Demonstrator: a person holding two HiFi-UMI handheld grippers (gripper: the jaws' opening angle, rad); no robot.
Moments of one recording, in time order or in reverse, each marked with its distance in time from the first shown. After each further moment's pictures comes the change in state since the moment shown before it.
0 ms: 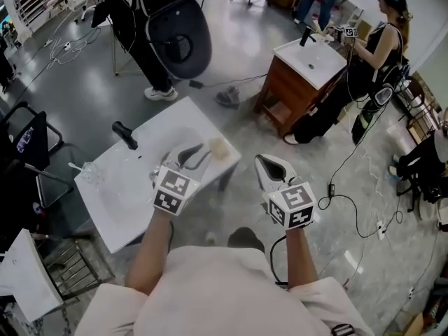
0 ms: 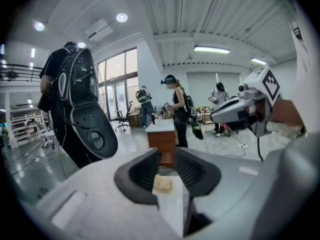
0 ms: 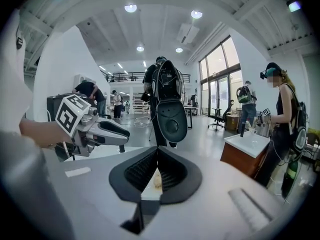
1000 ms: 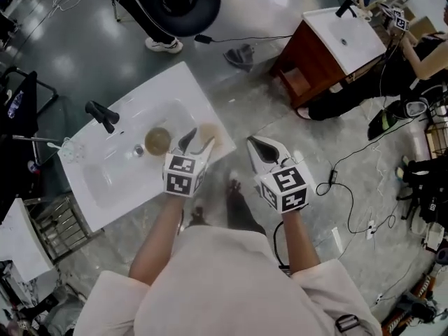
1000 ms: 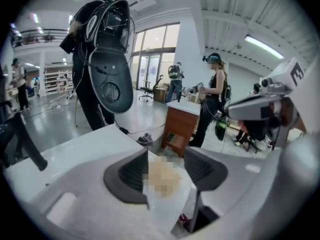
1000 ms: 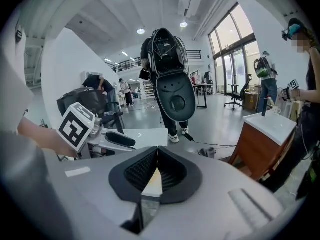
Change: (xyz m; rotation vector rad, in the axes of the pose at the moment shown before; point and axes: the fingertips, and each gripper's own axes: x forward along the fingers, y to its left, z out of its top) left arm 0.181 0.050 -0.103 -0.419 0.225 0.218; right arm 0.141 -0.122 -0.071 0.051 0.214 0.215
